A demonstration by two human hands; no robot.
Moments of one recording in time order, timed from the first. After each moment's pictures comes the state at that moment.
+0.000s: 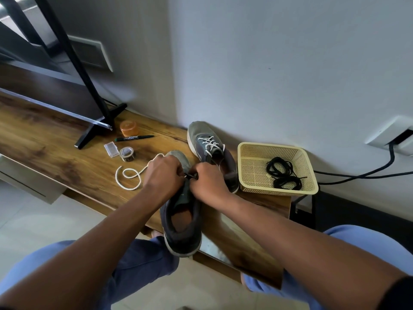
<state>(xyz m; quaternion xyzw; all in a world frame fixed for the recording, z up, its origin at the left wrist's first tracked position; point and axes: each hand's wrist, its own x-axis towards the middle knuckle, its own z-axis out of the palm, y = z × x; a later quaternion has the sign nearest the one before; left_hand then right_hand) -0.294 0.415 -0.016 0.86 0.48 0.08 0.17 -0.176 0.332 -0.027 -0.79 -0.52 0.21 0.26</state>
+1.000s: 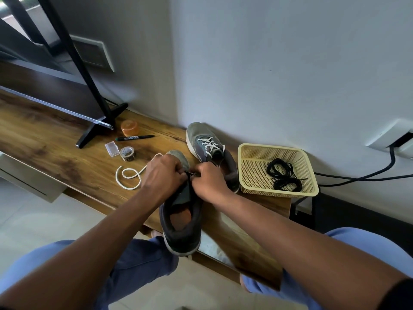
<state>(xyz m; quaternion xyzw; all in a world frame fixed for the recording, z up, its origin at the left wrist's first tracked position) -0.295 0.413 -0.013 0.85 0.47 0.13 0.20 -0.173 0.332 -0.023 -0.79 -0.48 0.26 0.28</state>
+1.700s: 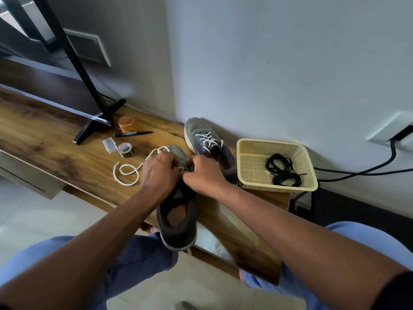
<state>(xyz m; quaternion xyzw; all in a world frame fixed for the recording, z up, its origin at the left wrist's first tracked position) -0.296 0.408 -0.025 0.84 0.48 0.18 0.18 -0.175 0.339 -0.015 -0.79 -0.50 0.27 0.23</state>
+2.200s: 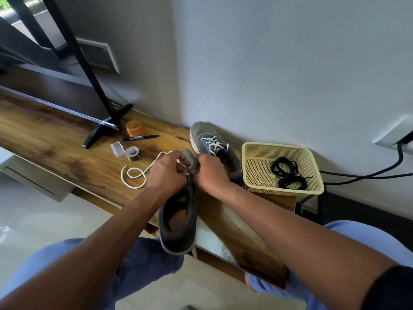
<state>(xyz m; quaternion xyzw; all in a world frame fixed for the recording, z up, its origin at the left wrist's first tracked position) -0.299 0.403 -0.010 0.80 0.48 0.18 0.31 -0.167 0.348 -0.026 -0.79 -0.52 0.21 0.25</state>
